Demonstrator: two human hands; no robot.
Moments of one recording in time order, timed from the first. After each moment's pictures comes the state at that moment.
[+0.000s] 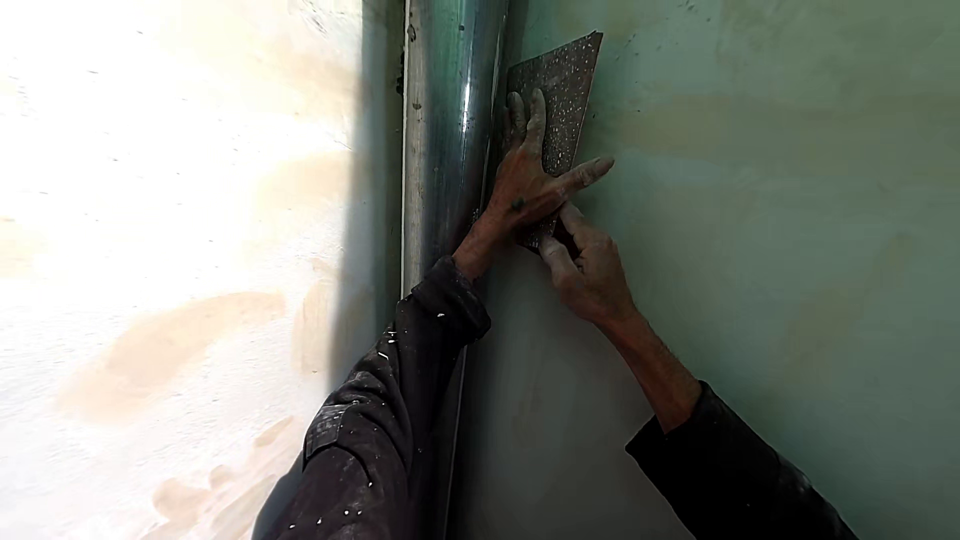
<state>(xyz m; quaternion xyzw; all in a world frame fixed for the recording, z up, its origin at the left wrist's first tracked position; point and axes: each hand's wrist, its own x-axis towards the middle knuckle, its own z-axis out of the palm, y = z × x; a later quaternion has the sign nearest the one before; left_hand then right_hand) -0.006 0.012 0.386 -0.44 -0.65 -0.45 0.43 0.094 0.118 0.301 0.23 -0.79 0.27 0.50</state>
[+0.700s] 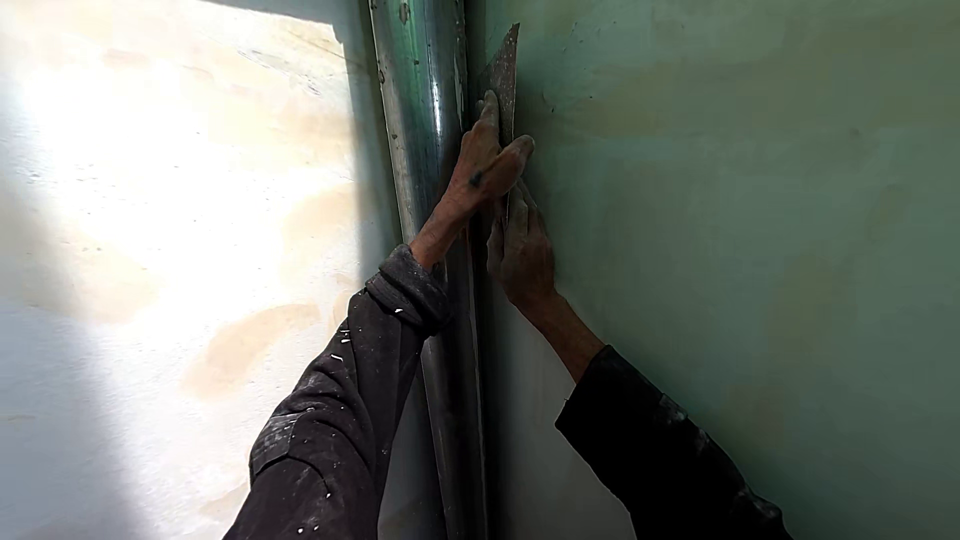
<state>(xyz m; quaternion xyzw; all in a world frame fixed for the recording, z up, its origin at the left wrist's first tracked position) 0.032 -0.003 0.418 -0.35 -0.76 -0.38 0.40 0.033 0.078 0.284 0.18 -0.68 0.23 0.68</state>
